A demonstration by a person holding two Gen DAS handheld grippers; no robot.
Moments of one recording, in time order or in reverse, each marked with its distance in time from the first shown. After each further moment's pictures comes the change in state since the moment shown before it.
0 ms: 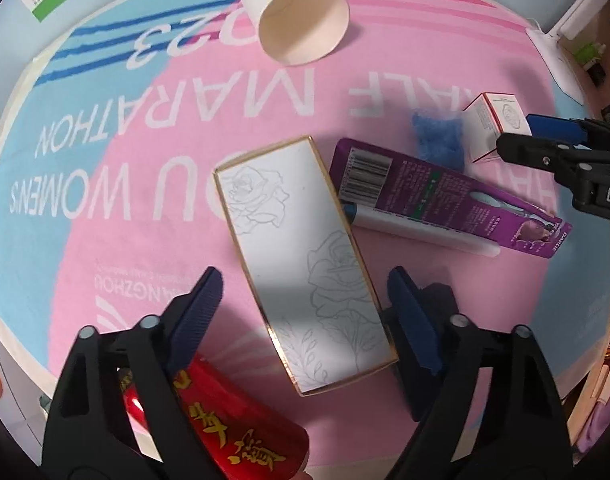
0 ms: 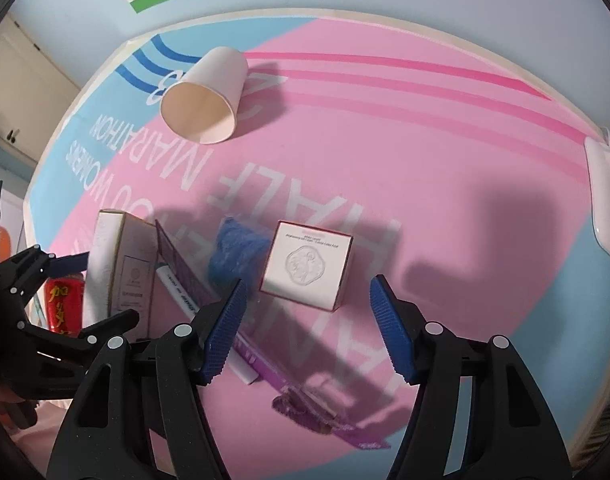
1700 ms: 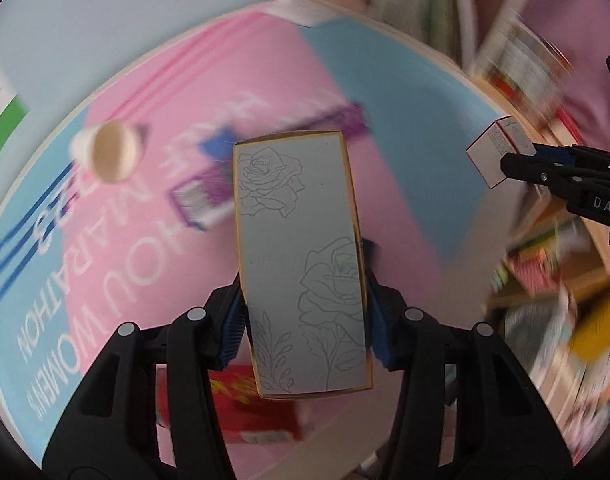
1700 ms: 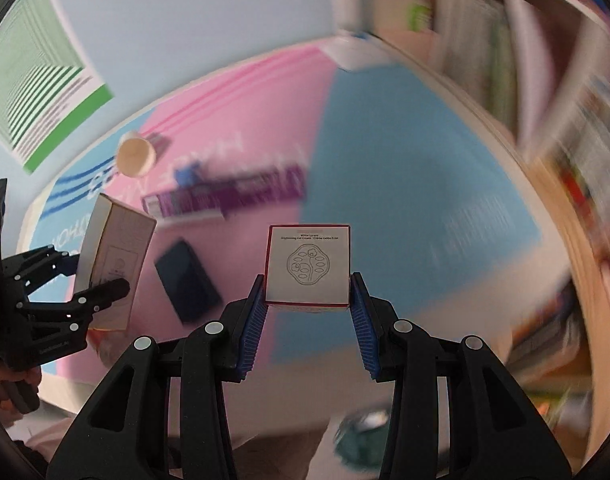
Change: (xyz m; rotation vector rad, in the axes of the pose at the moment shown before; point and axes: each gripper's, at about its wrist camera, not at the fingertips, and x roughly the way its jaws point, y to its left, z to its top) left arm -0.076 -0.044 -0.080 0.845 -0.169 -0.306; right arm -0.134 0.097 -0.235 0.767 -0.285 -0.346
